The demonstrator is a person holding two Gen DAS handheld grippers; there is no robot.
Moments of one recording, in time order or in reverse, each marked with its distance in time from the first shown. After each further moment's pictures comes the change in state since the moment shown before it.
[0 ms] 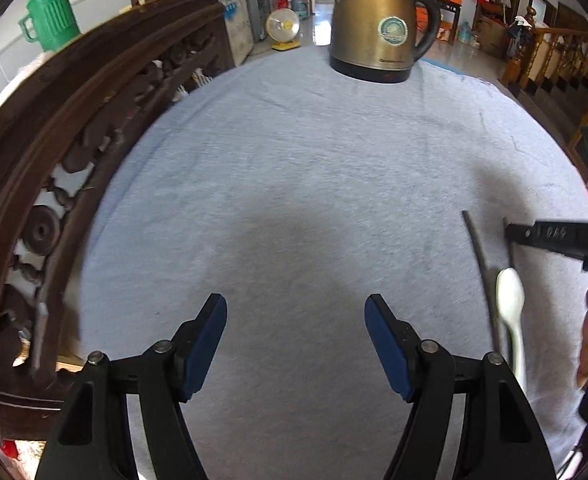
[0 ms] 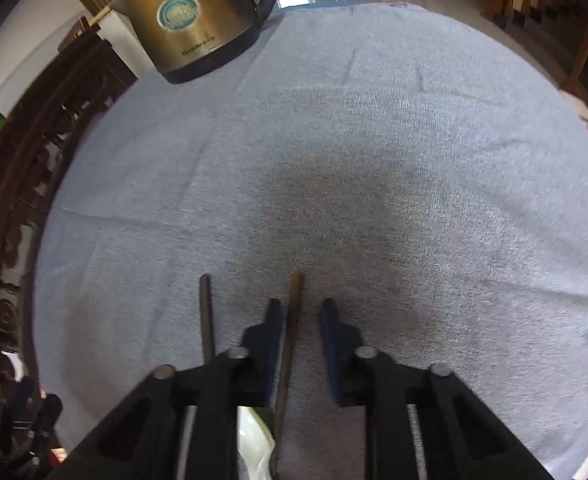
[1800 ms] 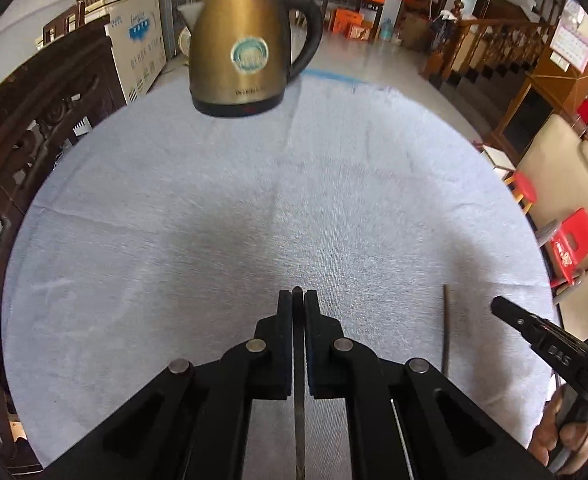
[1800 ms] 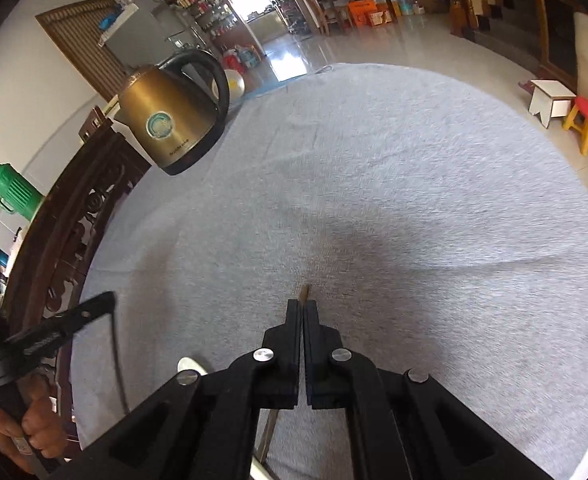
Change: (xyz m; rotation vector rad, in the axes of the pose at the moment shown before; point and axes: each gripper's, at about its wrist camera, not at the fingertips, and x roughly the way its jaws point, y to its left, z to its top) left arm -0.001 -0.104 0.056 0.134 -0.038 -0.259; right arm -0.077 -0.111 -0.054 0.149 -0.228 0.147
